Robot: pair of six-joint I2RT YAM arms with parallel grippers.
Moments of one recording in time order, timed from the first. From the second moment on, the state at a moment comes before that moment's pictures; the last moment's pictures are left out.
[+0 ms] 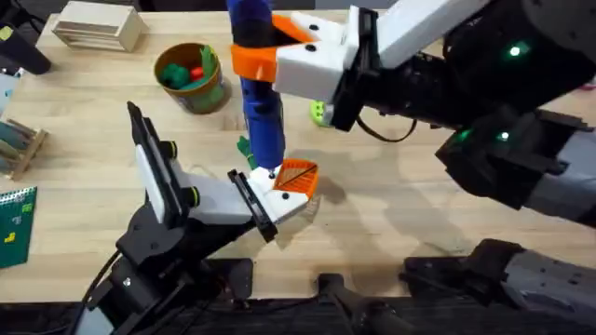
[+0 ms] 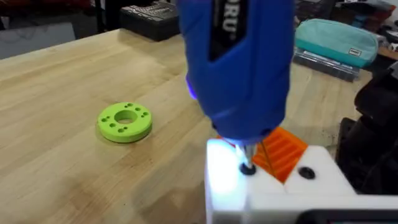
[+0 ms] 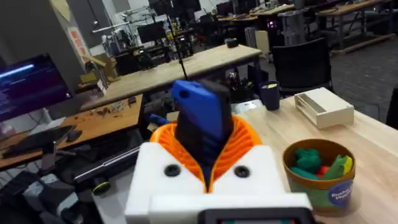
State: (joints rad) left arm -0.70 0.01 0.01 -0.06 0.31 -0.14; right arm 0.73 1.18 0.72 0.68 -0.58 0.35
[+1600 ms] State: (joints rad) left arm -0.70 0.01 0.01 -0.06 0.30 -0.14; right arm 0.45 1.18 0.72 0.45 -0.41 -0.02
